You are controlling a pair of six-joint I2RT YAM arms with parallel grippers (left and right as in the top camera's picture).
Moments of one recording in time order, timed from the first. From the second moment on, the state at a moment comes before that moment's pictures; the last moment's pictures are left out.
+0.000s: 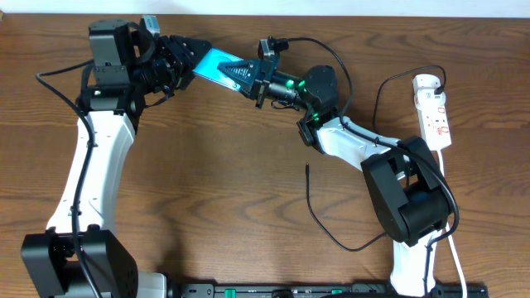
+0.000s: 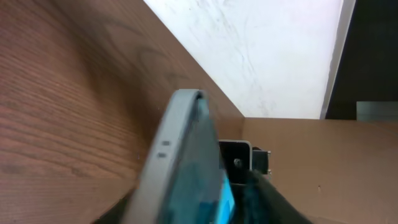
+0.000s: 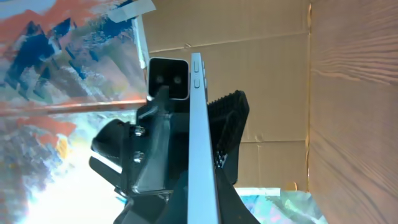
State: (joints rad) left arm 0.04 1.60 1.33 -0.31 0.75 -0.96; right arm 0.51 2.08 1.26 1.11 -0.81 1.89
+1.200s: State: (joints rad) left arm 0.06 1.60 1.33 -0.25 0.74 -1.01; right arm 0.54 2.08 1.27 1.12 -0.72 2.06
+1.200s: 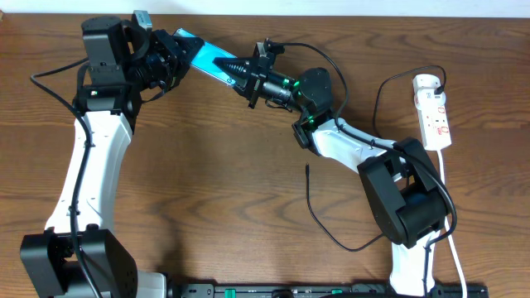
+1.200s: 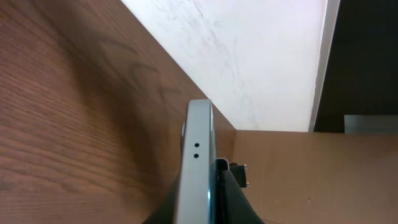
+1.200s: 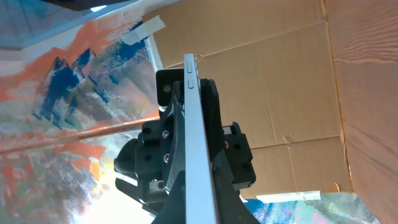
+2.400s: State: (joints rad) left arm 0.04 1.60 1.33 -0.24 0.74 -0.97; right arm 0.56 2.08 1.27 1.10 -0.76 2.06
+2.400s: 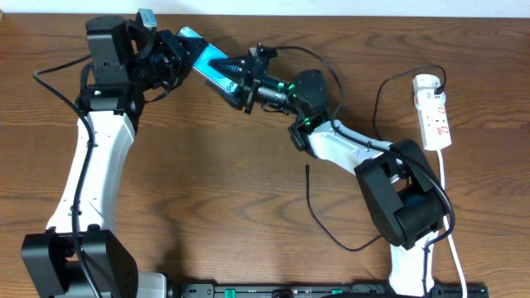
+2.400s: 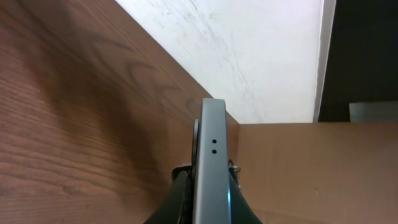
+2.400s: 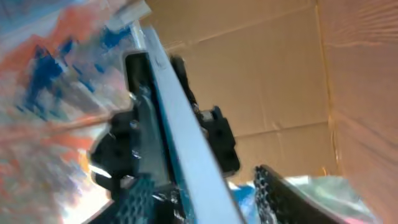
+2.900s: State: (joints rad) left arm 0.04 1.60 1.33 -0.24 0.74 -0.95; right arm 0.57 2.08 1.27 1.10 -0.77 2.05
